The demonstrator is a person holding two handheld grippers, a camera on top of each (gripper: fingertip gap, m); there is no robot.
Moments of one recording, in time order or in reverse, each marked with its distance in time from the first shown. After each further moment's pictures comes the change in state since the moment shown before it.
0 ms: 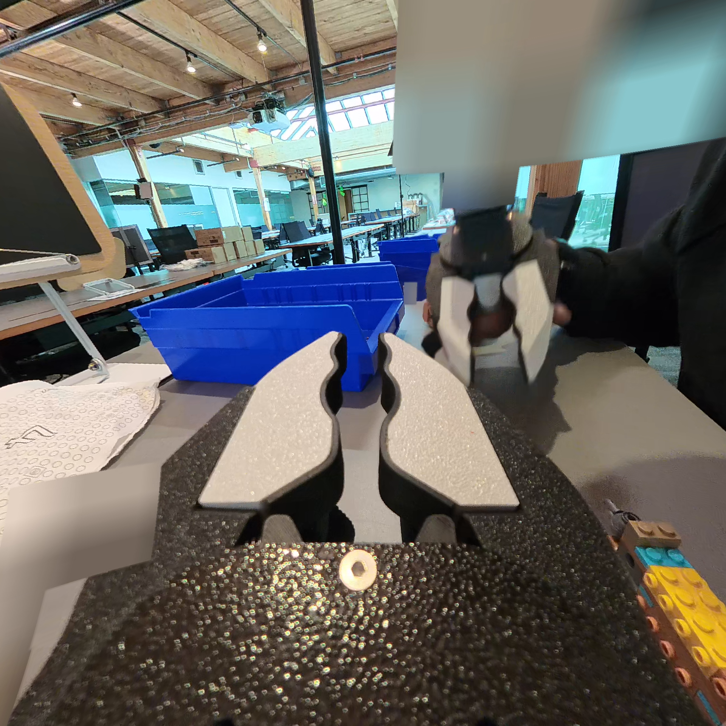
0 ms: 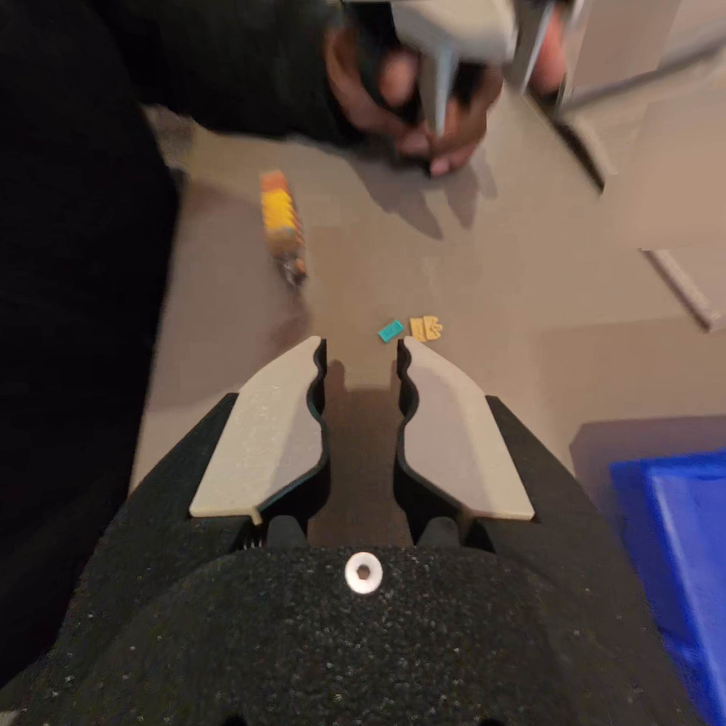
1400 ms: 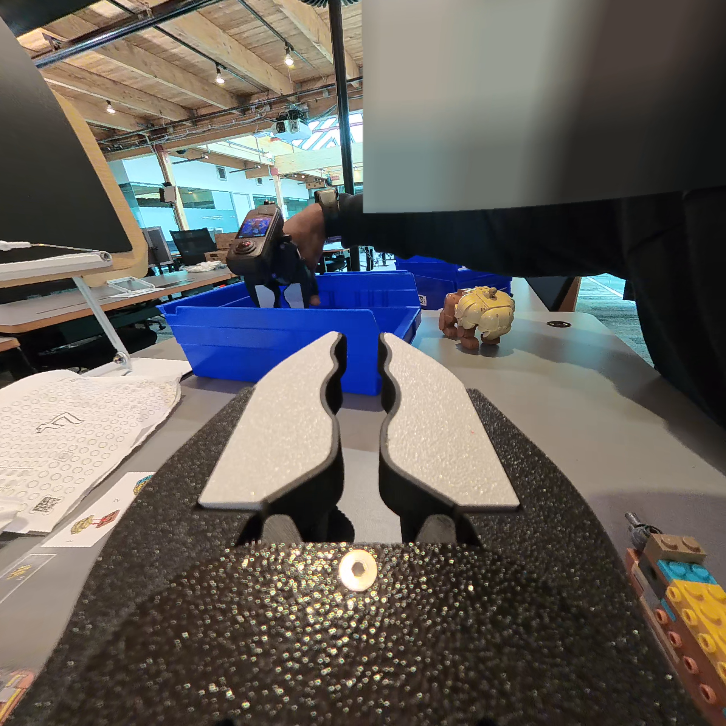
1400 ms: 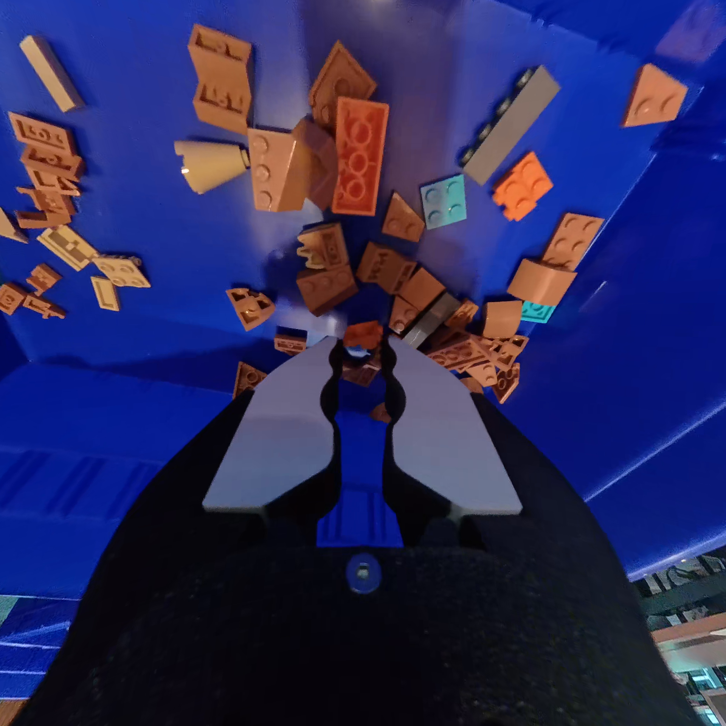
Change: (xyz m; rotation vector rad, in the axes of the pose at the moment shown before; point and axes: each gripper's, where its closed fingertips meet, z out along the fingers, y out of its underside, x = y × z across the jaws) left arm -0.014 -0.003 -0.004 0.025 -0.050 -0.022; right arm 0.307 0.107 -0.138 -1.003 0.039 -0.330
